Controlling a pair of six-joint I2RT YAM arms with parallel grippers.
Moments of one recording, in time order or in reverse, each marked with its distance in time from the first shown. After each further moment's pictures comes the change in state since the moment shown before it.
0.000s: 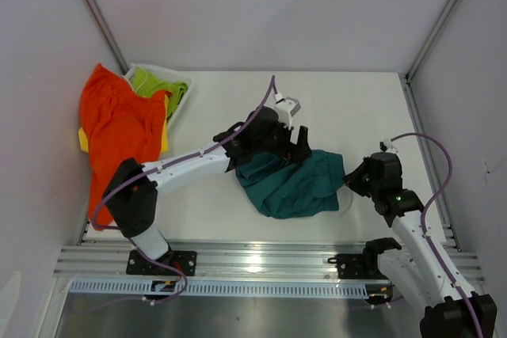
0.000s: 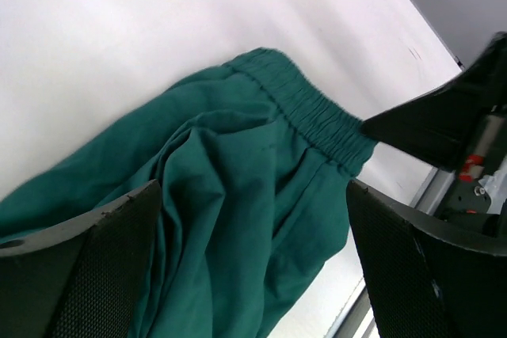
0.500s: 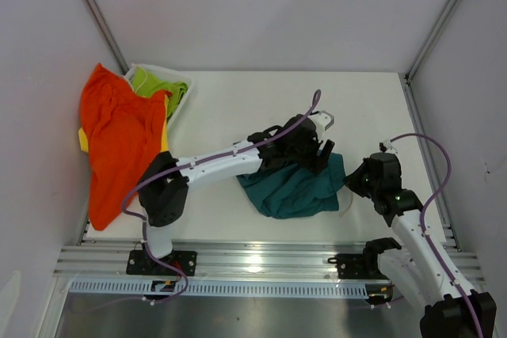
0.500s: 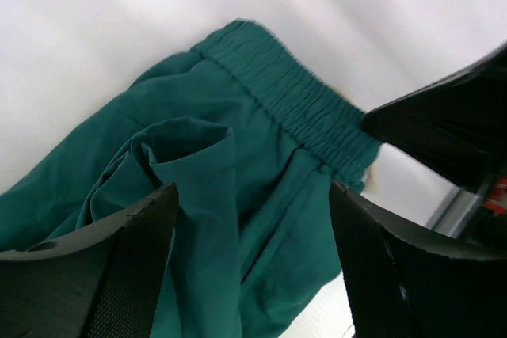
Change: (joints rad) left arm -0.158 0.217 0.287 -0.209 -0.129 0.110; right arm -0.002 0.011 -0.013 0.001 0.014 0.000
